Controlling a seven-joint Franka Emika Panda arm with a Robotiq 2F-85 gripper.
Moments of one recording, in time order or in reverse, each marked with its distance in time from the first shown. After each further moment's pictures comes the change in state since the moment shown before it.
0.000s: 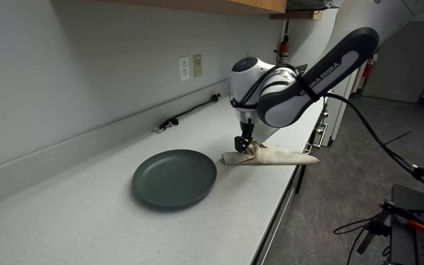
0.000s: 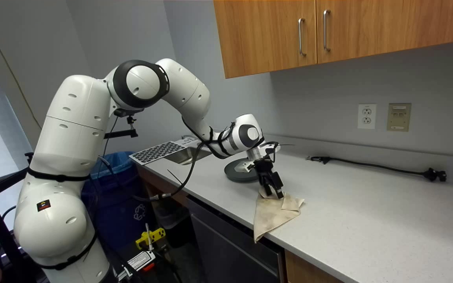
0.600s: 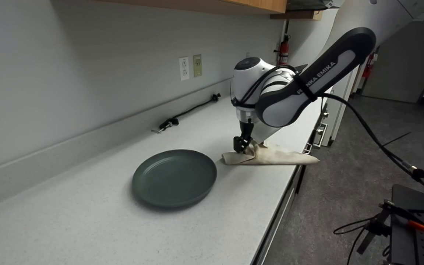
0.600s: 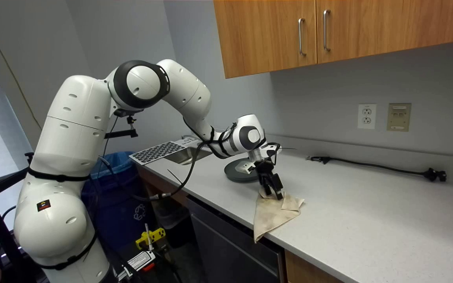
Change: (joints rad) arm 0.001 0.006 -0.011 -0.006 0.080 0.038 -0.041
